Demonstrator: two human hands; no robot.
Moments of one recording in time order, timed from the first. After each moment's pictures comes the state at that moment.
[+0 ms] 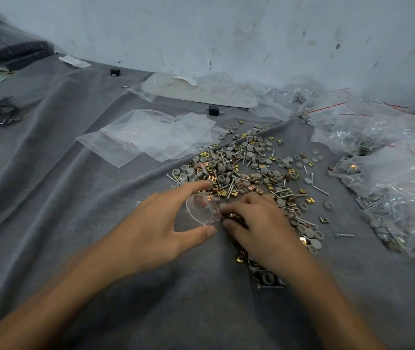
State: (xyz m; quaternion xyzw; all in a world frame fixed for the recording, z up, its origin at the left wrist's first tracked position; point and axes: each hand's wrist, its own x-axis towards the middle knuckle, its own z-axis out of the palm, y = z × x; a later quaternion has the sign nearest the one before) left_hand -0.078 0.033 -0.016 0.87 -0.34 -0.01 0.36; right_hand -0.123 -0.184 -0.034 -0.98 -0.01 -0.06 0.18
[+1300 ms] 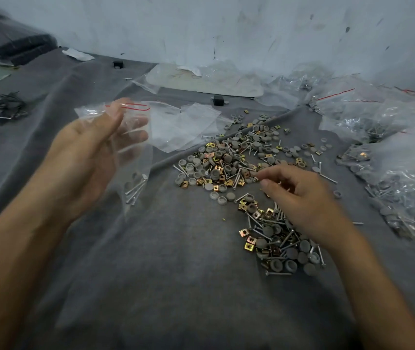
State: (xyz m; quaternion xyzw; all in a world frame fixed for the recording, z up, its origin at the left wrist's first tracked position) left_hand -0.028 0.093 0.021 0.60 -0.16 -0.05 0.78; right_hand -0.129 -0.223 -0.015 -0.90 0.01 -0.15 0.41
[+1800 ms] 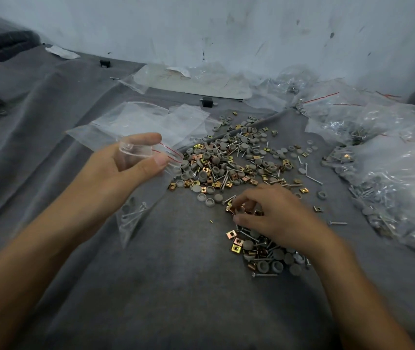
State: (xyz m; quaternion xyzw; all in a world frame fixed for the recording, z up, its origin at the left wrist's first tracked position) left_hand -0.053 0.058 0.005 0.72 -0.21 -0.06 0.66; right_hand -0.124 -0.224 -0.020 -0.98 -0.03 0.01 0.22
